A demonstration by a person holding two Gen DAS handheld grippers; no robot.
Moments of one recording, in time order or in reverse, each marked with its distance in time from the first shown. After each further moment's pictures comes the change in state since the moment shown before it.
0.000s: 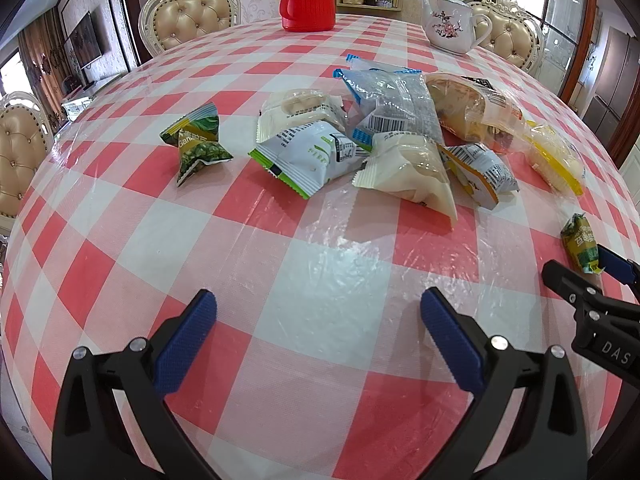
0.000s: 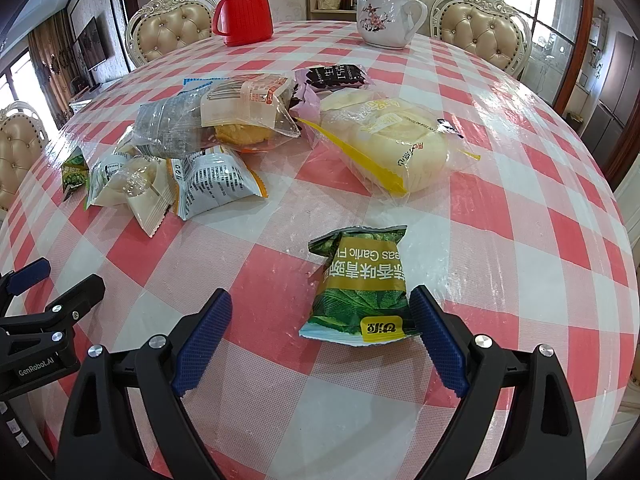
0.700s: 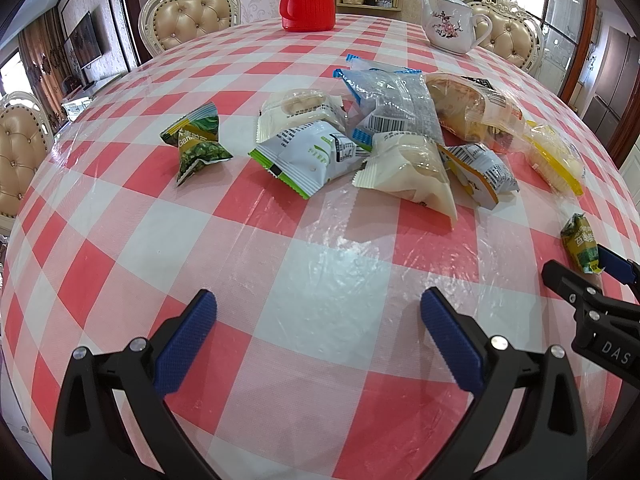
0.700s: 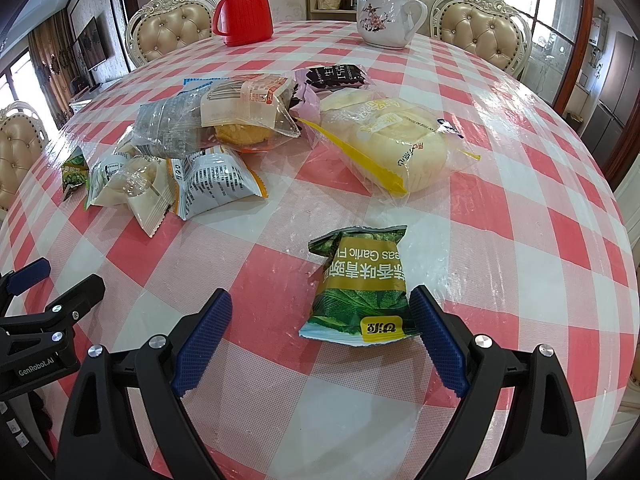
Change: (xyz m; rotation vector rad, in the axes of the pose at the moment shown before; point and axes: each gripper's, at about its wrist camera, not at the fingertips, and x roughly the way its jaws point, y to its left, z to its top) left arm 0.000 0.000 0.000 0.000 0.000 0.000; right arm 0.000 0.000 0.000 0.000 0.000 0.000
